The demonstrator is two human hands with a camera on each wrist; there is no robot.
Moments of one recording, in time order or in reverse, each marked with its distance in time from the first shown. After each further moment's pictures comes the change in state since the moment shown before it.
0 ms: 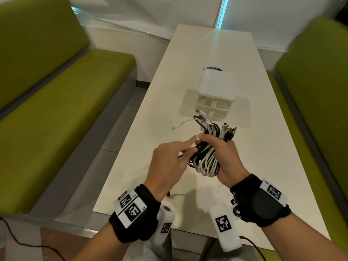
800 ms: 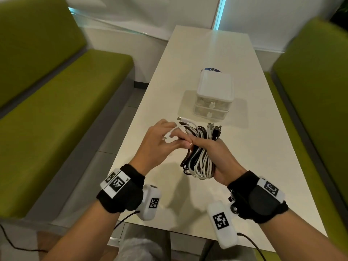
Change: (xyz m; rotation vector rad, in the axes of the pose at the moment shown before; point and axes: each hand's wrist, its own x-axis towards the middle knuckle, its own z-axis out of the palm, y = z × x) left_hand 0.038 -0.023 -0.026 -0.246 -0.093 0.172; right_hand 0.010 0.004 0.003 -0.166 -0.189 0.034
